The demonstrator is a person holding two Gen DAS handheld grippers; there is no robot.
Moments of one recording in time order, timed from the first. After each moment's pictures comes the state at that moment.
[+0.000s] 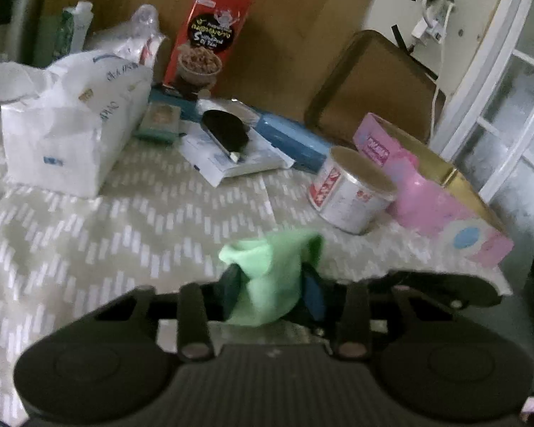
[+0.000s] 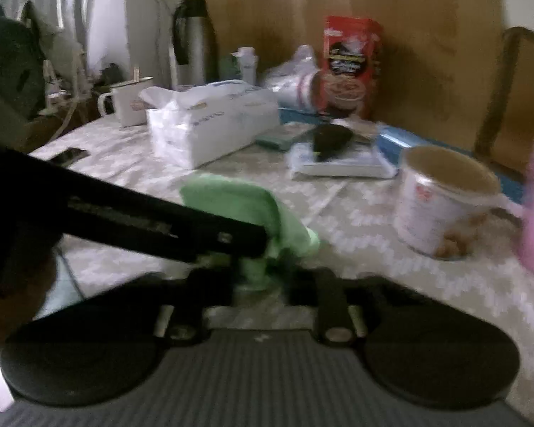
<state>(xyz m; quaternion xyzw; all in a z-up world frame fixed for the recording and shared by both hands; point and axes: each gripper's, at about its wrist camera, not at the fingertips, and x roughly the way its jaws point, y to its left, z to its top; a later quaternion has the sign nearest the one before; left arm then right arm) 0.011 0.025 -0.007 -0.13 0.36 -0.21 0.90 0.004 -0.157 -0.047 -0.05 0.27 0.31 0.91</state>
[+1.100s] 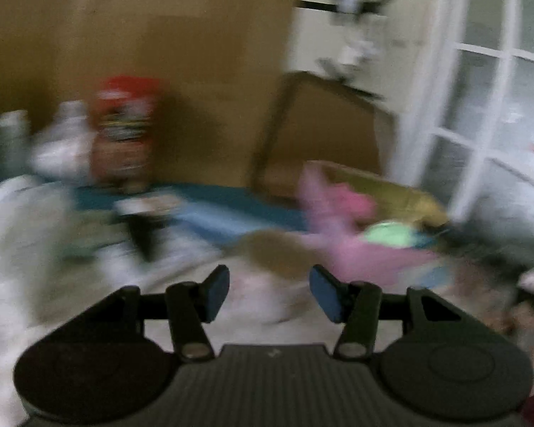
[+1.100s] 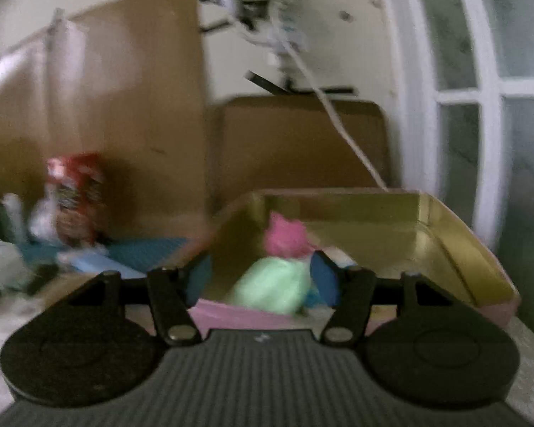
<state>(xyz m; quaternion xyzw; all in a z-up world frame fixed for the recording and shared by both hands) 0.015 -0.046 0.049 -0.06 0.26 -0.23 0.94 0.016 -0.348 0.006 0.05 0.11 0.00 0.99</state>
